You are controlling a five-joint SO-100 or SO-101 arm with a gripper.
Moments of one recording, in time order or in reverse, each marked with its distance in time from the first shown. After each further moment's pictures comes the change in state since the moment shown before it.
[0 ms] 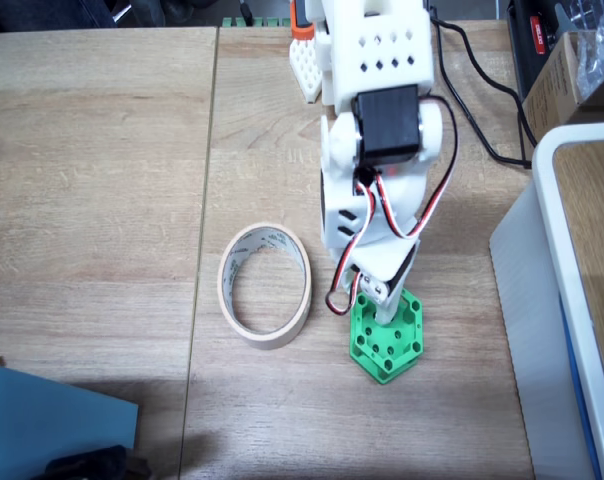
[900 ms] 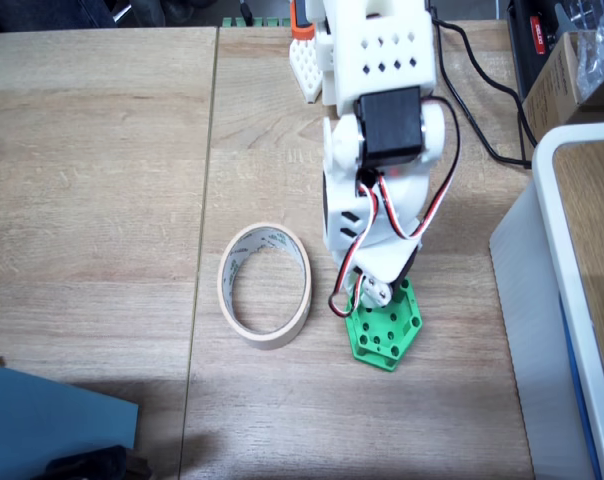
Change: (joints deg) arm -0.4 -0.1 0.0 -0.6 0.0
